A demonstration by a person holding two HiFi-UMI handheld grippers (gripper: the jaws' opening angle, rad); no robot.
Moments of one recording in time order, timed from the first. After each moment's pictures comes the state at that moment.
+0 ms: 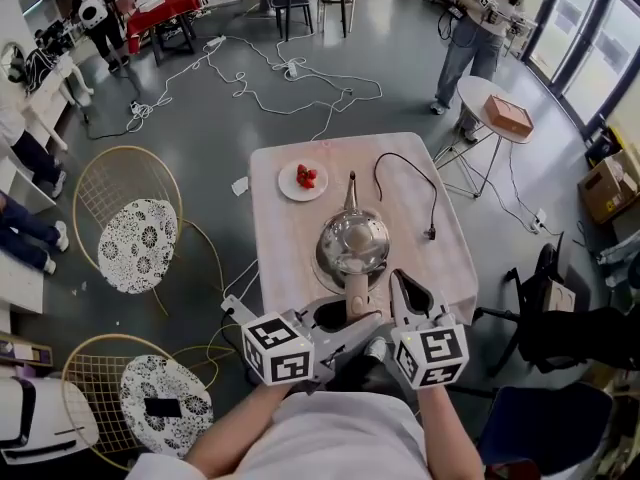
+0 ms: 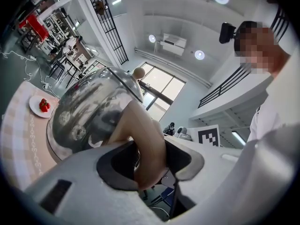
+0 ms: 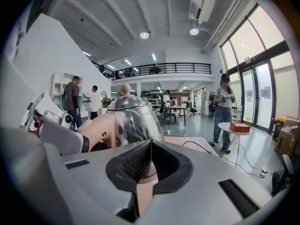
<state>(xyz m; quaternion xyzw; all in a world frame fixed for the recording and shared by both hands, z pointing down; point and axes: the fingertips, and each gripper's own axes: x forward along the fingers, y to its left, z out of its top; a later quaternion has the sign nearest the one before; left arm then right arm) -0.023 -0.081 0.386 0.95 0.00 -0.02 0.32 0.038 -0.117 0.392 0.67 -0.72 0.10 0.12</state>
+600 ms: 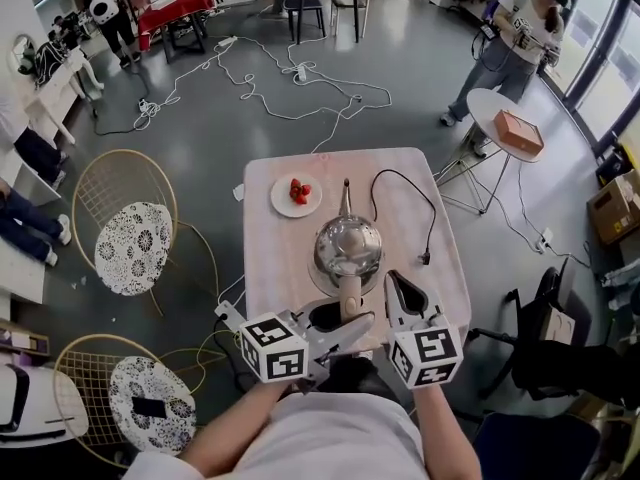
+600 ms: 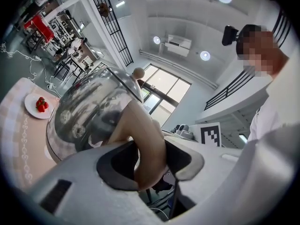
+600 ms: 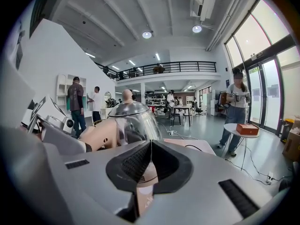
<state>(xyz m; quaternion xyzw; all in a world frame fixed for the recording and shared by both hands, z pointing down) 0.033 -0.125 0.404 0.94 -0.03 -0.02 0.33 0.092 -0.165 0.399 0.65 -0.75 0.10 0.12</state>
